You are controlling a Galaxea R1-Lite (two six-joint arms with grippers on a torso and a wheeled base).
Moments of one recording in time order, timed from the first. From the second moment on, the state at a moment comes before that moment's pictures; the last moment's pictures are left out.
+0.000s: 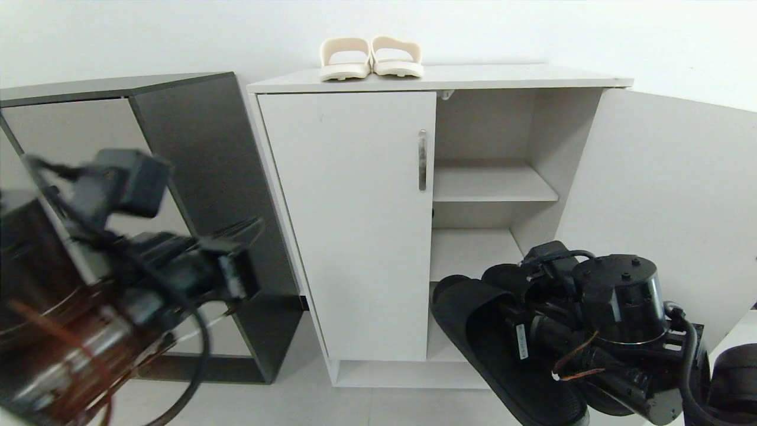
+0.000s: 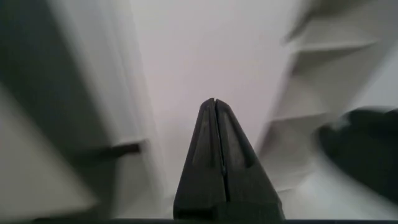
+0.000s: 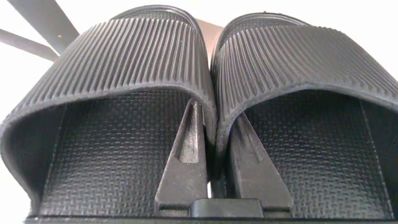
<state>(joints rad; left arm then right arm) -0.58 1.25 -0.51 -0.73 0.39 -0.01 0.75 1.68 -0.61 -0.66 -0.39 0.13</state>
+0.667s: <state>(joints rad) -0.03 0.17 -0.02 -0.09 0.18 0.07 0.75 1.67 -0.60 -0.66 -0.38 0.13</state>
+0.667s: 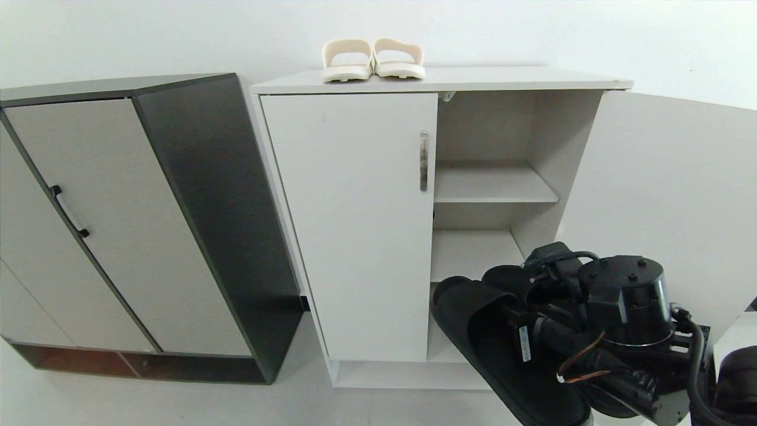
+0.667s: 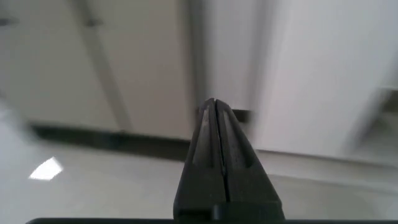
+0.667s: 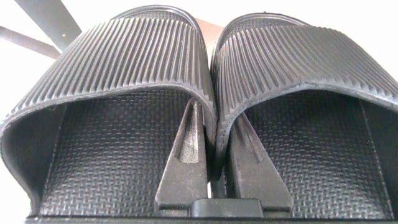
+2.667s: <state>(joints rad) 0.00 0.00 0.00 0.00 -0.07 0.03 0.90 1.91 -0.78 -0.73 -0.64 0.27</state>
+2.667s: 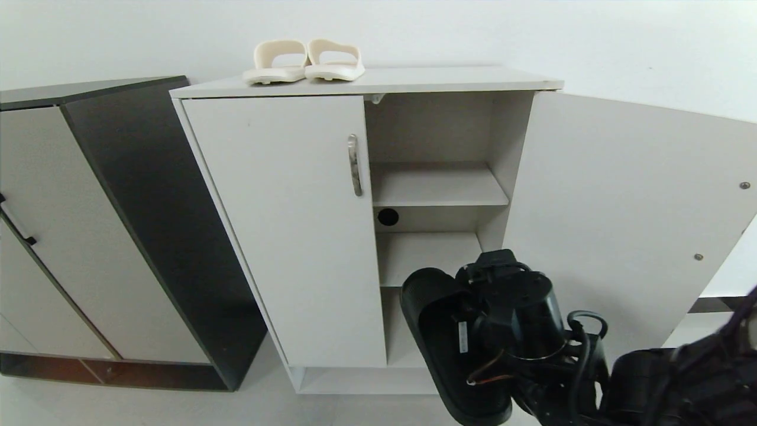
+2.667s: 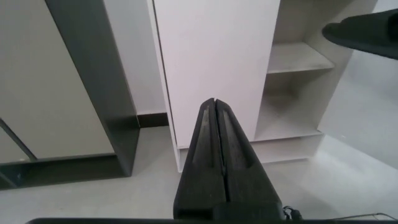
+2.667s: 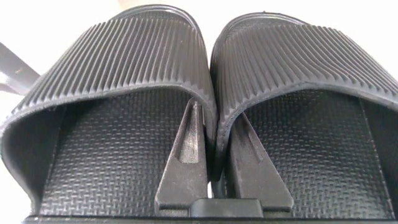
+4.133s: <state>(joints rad) 0.00 0.00 0.00 0.00 -0.07 0.03 0.81 2.31 -1.06 -0.91 -0.72 0.27</state>
